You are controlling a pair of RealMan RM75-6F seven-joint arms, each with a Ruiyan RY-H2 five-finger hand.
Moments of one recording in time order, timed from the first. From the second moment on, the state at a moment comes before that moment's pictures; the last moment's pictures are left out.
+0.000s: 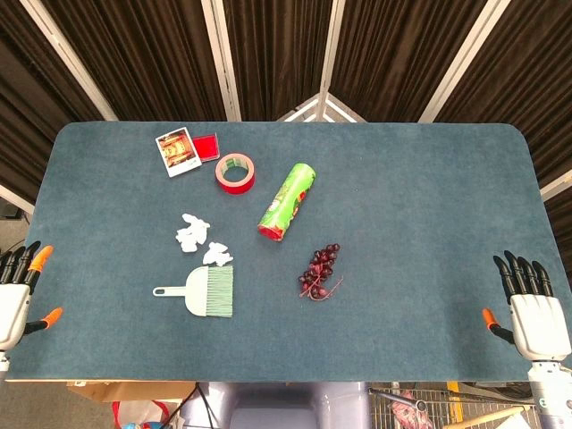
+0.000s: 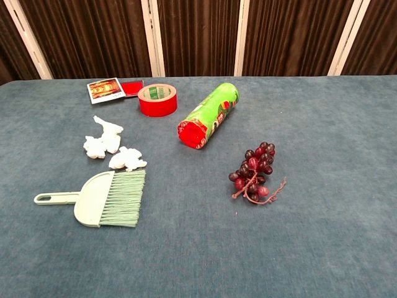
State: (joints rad) left arm -0.10 -1.13 -0.04 -1.62 1.47 1.47 0.15; right arm 0.08 -1.13 0.07 -1.62 -1.47 1.47 -0.12
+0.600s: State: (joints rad) left arm -0.11 -1.13 -0.04 -1.64 1.46 1.45 0.17; right arm 0.08 -1.13 0.07 -1.63 -1.47 1.45 -0.12
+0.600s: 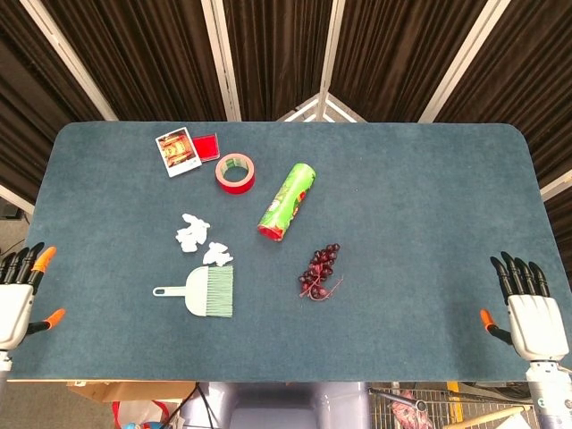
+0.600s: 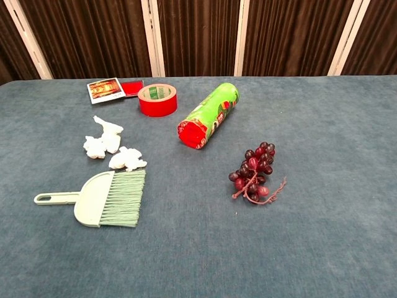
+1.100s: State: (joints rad) left arm -0.25 -1.23 -0.11 -1.83 1.29 1.26 0.41; right arm 0.09 -1.12 0.06 -1.64 -1.48 1.44 -0.09
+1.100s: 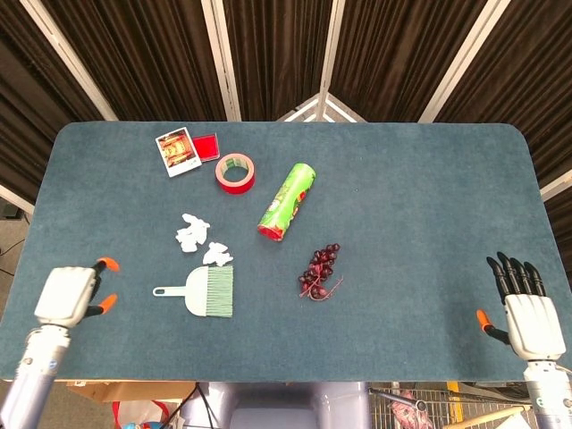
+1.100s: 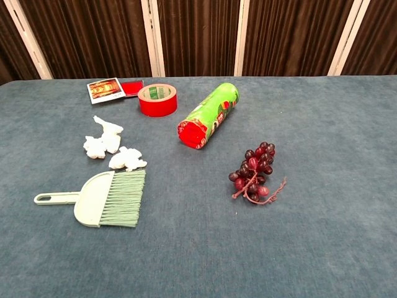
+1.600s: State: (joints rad) left arm -0.43 -1.51 -0.16 -1.83 0.89 1.22 0.83; right arm 0.09 -1.12 0.06 -1.64 -1.49 1.45 -0.06
